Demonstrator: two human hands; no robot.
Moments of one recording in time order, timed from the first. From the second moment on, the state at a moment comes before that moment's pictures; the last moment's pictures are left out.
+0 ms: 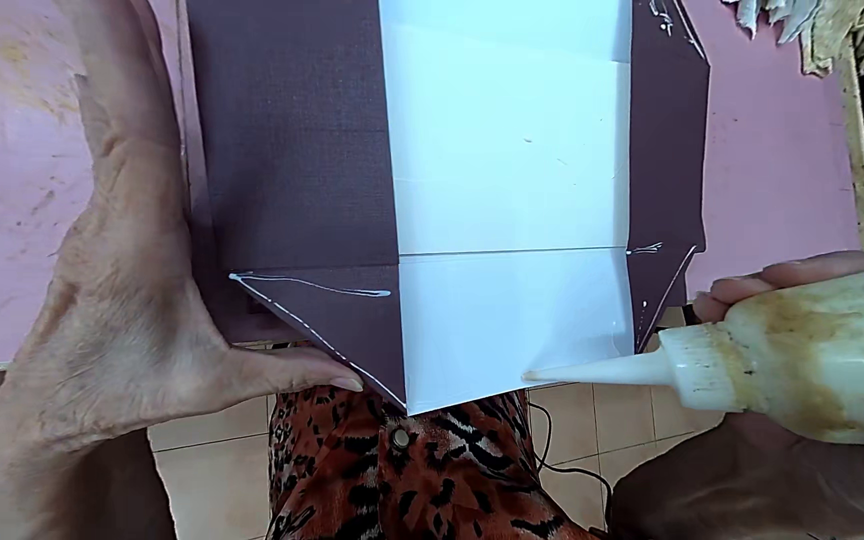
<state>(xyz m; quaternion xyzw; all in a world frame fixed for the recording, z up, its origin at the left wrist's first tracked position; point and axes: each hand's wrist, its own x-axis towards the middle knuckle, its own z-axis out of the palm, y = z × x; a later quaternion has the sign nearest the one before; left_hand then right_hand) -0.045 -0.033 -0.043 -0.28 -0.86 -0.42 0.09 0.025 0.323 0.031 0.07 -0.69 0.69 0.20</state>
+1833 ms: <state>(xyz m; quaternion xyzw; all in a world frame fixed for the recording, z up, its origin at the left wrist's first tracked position) -0.047 -0.017 -0.029 -0.25 -0.85 -0.44 0.13 -0.053 0.296 0.061 0.21 -0.75 0.63 -0.02</state>
